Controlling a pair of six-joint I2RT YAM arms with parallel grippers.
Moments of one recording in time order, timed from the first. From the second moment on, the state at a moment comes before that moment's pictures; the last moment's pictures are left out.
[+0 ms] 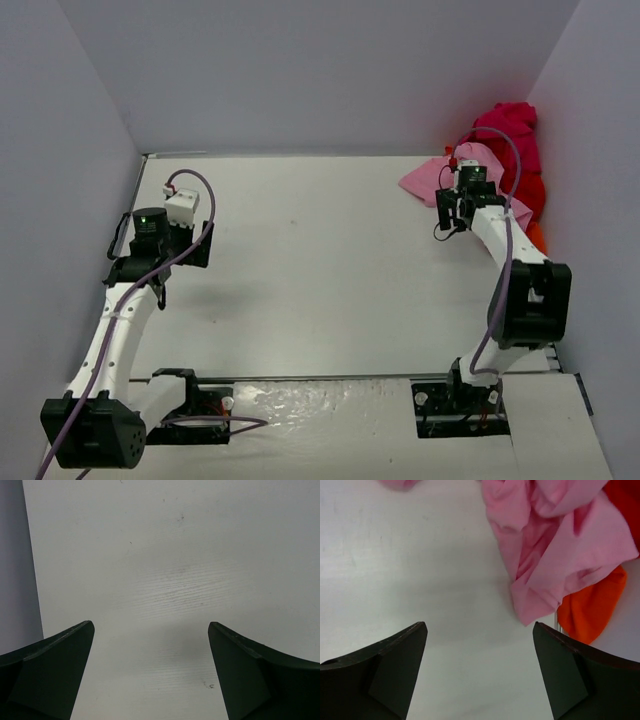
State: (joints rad) left arm -0.01 1.02 0.92 -0.53 0.02 0.21; right arm -0.05 1.60 1.17 -0.40 0.27 -0.18
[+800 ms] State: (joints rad) left arm -0.01 1.01 0.92 -0.50 -0.02 0.23; right arm 0.12 2.09 1.81 -0.63 0.17 -0.28
